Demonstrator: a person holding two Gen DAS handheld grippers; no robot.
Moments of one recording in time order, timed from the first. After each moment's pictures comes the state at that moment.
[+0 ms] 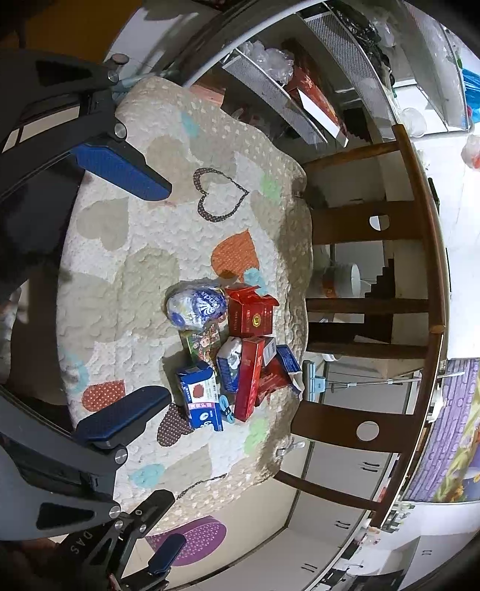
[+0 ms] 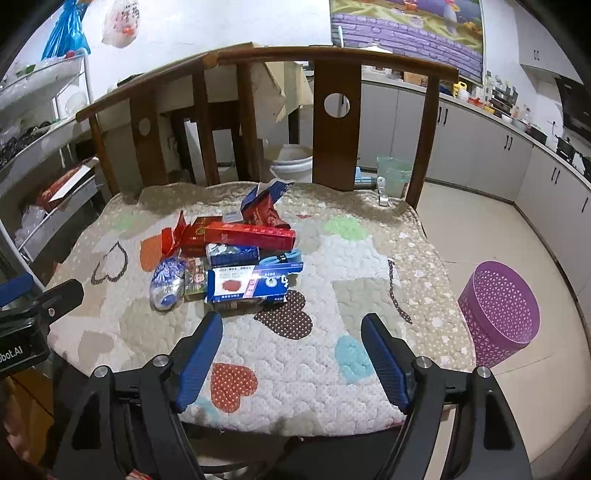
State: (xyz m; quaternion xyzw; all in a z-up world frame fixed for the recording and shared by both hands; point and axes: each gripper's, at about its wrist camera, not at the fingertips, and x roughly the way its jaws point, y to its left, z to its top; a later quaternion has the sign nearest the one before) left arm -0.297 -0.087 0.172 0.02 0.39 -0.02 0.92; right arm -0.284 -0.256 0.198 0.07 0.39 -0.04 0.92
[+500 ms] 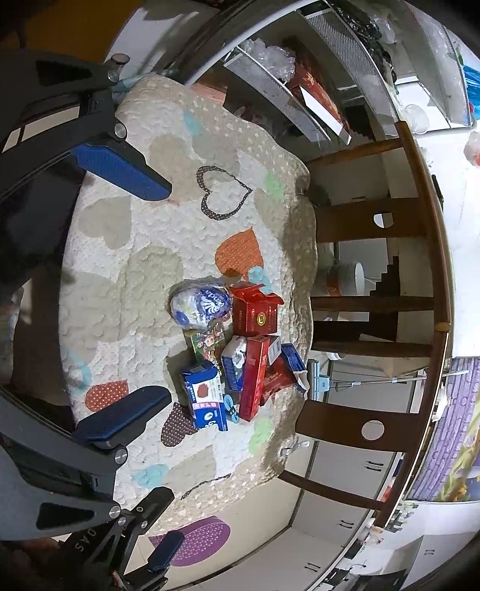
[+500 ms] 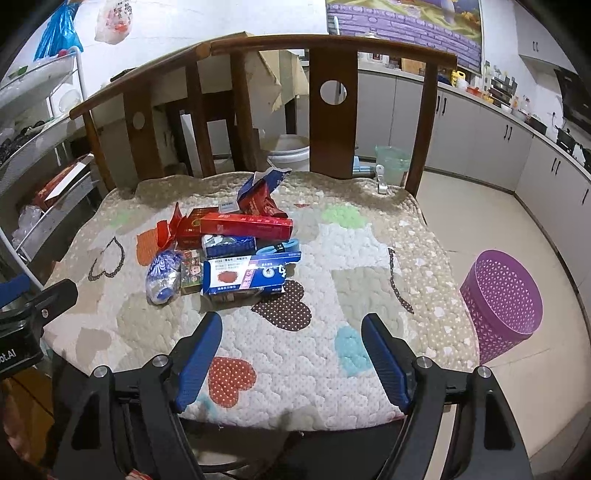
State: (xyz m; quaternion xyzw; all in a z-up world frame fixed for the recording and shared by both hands) left arm -0.296 -0.085 0.168 0.02 0.40 -0.02 0.92; right arm -0.281 -0.259 0.191 0.09 0.41 -0.04 0.91
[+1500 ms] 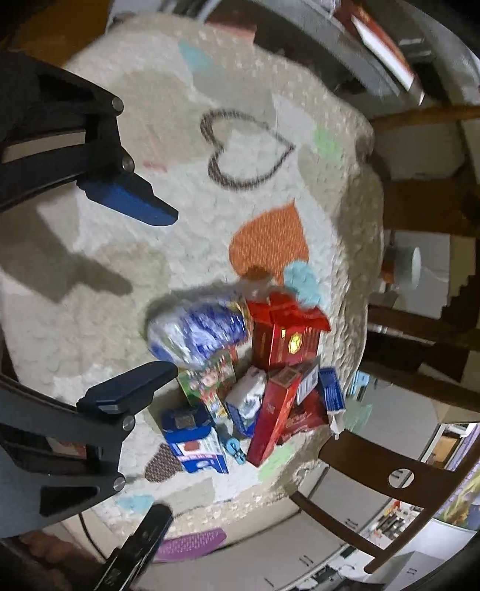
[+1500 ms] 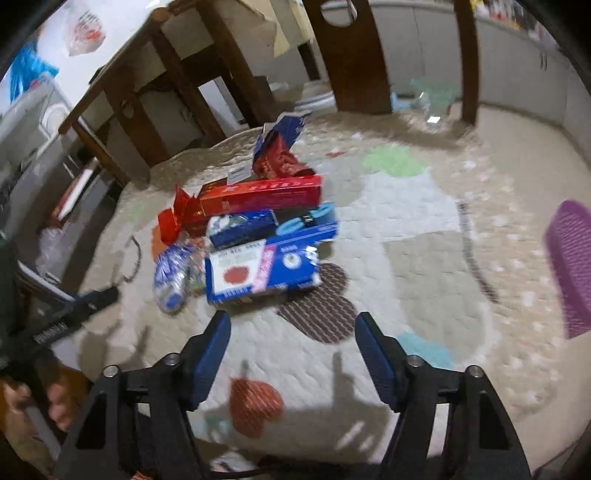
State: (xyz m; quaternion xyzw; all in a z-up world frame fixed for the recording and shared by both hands) left arm -0.179 -0.039 0.088 -0.04 0.50 -0.09 0.86; right arm -0.202 -0.289 0.122 0.22 0.48 0.06 0.85
